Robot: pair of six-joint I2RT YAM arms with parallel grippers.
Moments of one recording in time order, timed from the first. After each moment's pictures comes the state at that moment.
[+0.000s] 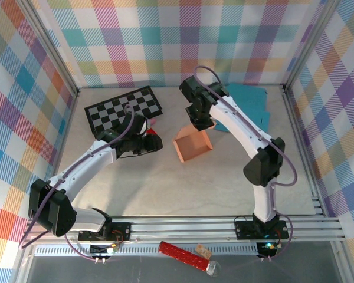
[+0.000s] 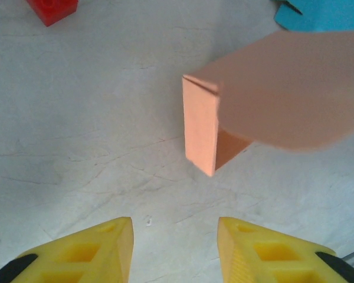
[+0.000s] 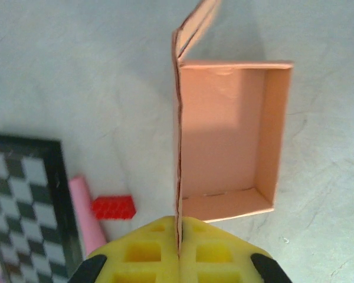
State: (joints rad) left arm -0.50 1.35 1.11 -0.71 0.21 -0.63; right arm 0.67 2.02 2.16 -1.42 0.19 1.79
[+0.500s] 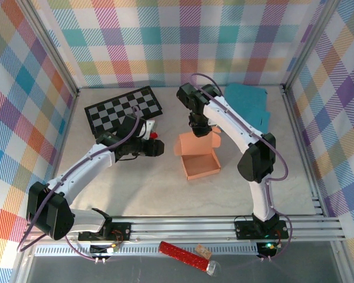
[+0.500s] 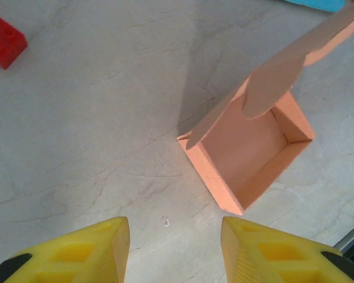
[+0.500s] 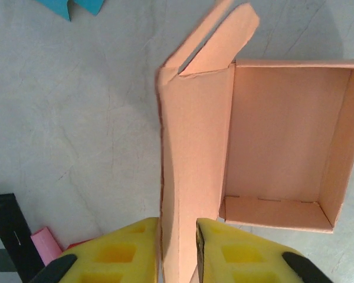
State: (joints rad) left arm -0.50 1.32 1.05 -0.64 0.28 -0.34; right arm 0.67 2.07 2.13 -1.48 0.19 1.93
